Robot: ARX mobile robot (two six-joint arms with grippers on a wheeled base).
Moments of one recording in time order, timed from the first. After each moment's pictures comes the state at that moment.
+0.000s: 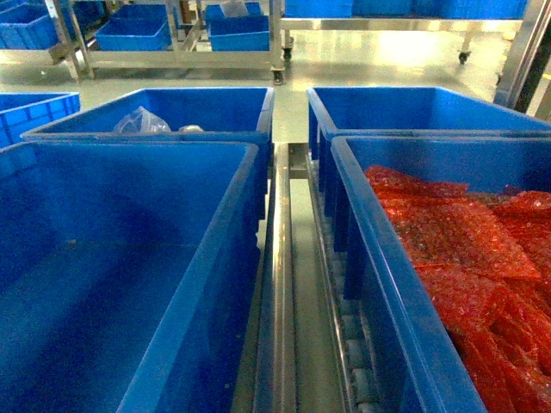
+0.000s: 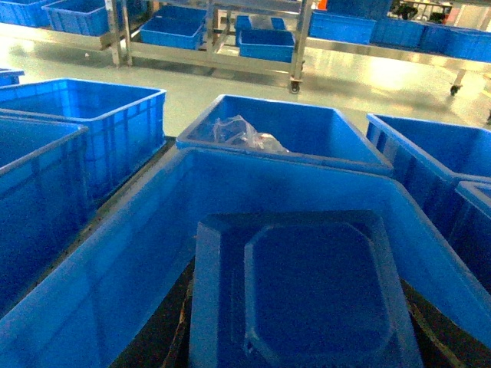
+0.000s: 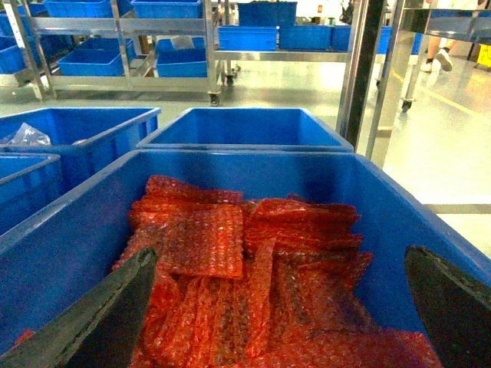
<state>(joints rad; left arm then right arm) -0.35 0.23 0.19 -0.05 -0.44 -0.15 0.00 0.00 0.01 -0.01 0.00 0.00</state>
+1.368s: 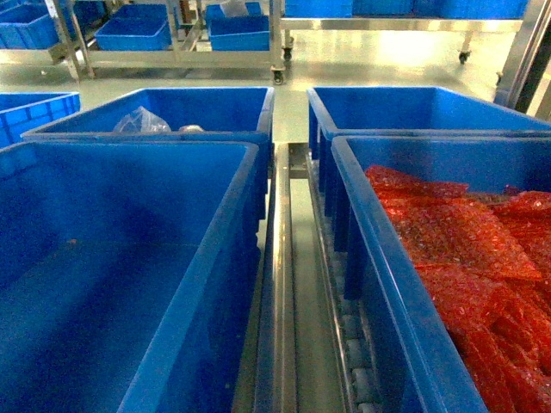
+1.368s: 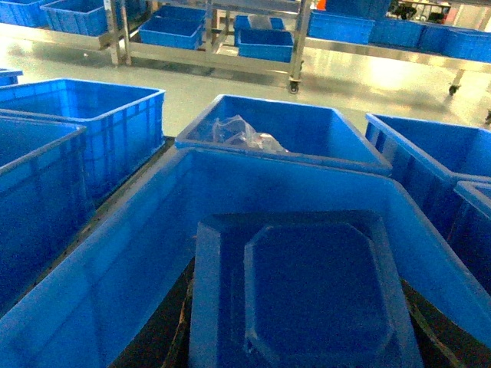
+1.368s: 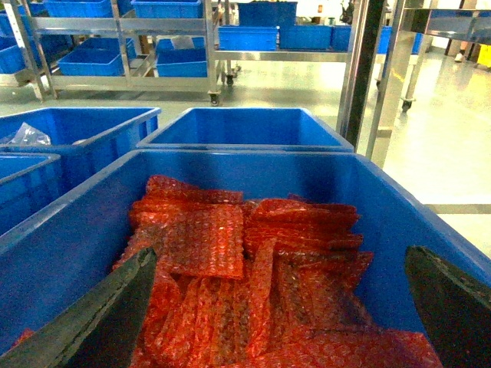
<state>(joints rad) -0.35 0.23 0.19 -0.05 -0.44 -0.15 0.00 0.00 0.01 -0.01 0.00 0.00</state>
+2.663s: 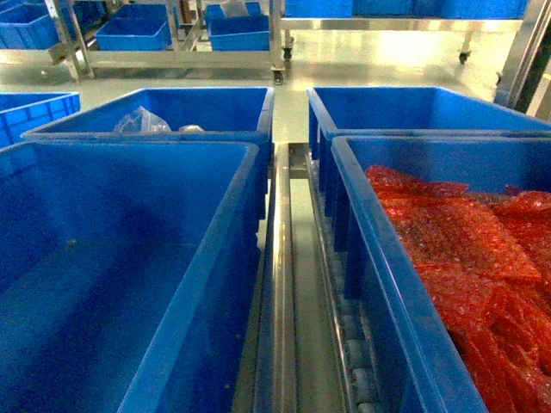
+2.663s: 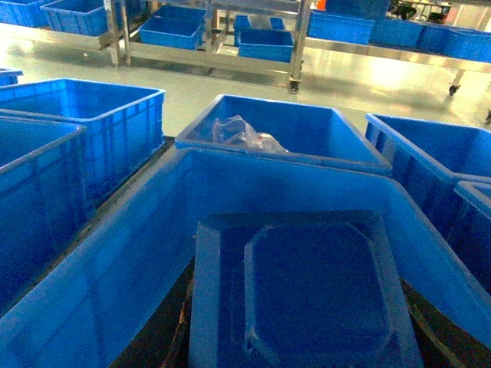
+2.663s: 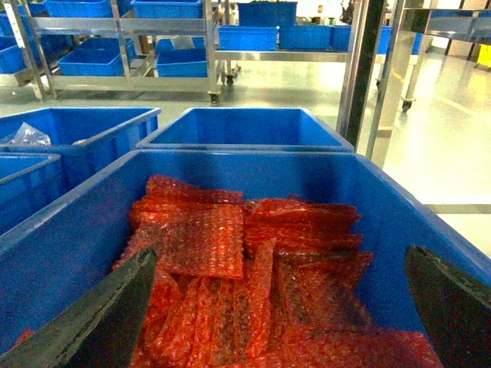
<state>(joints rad) -0.35 0.23 0.19 -0.05 -0.44 -0.15 0.00 0.00 0.01 -0.01 0.00 0.00</state>
